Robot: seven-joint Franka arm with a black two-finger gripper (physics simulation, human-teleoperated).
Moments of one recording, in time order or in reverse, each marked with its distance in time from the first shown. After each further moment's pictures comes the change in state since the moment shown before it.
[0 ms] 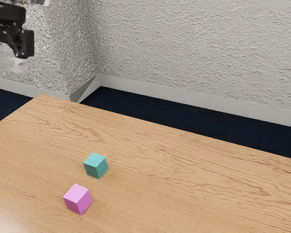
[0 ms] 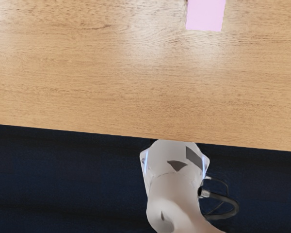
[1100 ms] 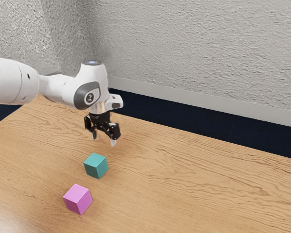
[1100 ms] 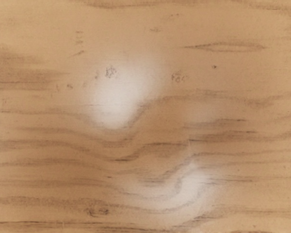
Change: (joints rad) arm -0.081 0.424 0.090 -0.614 -0.001 1.433 -0.024
